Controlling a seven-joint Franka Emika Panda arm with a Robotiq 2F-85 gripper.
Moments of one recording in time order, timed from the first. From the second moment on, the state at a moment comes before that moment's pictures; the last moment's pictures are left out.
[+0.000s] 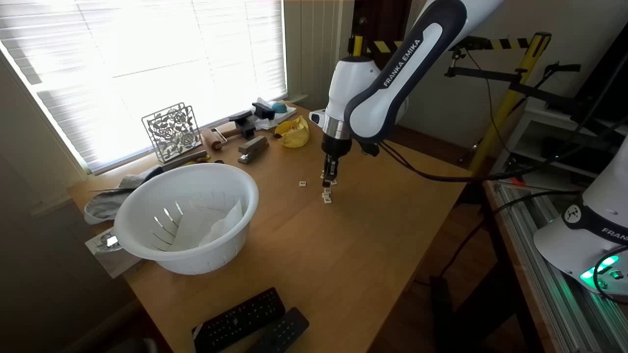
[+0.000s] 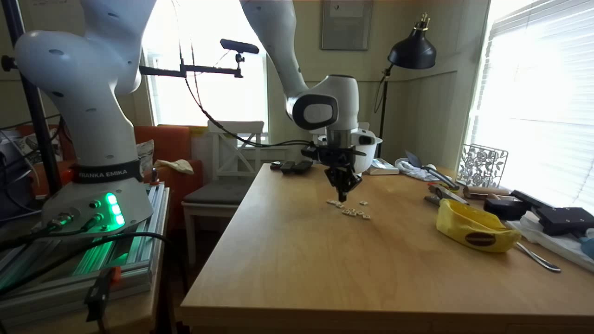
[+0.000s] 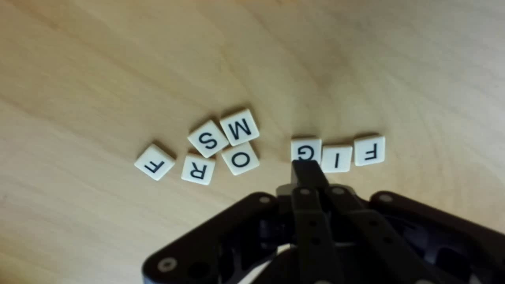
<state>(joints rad) -0.30 0.53 0.11 -2.17 0.05 2.82 -0.47</state>
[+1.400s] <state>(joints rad) -0.24 0.54 0.05 -2.17 0.03 2.78 -0.45</state>
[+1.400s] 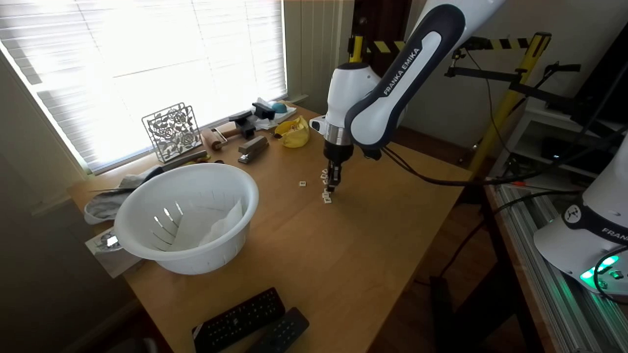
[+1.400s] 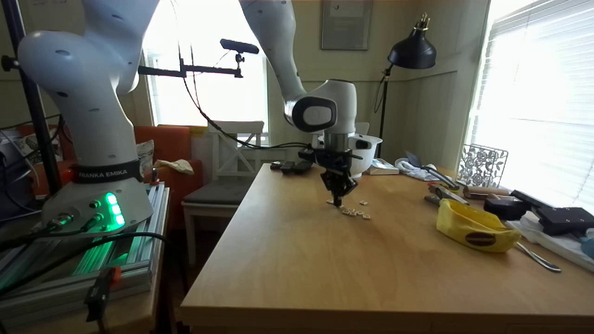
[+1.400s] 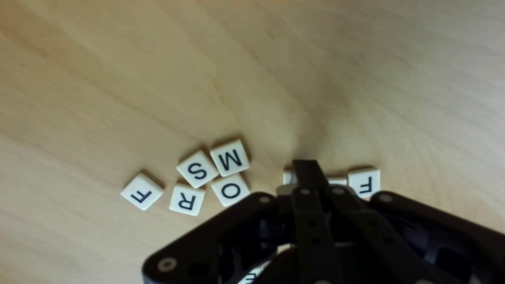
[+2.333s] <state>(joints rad) -0.23 0.54 0.05 -2.17 0.03 2.78 -0.43</state>
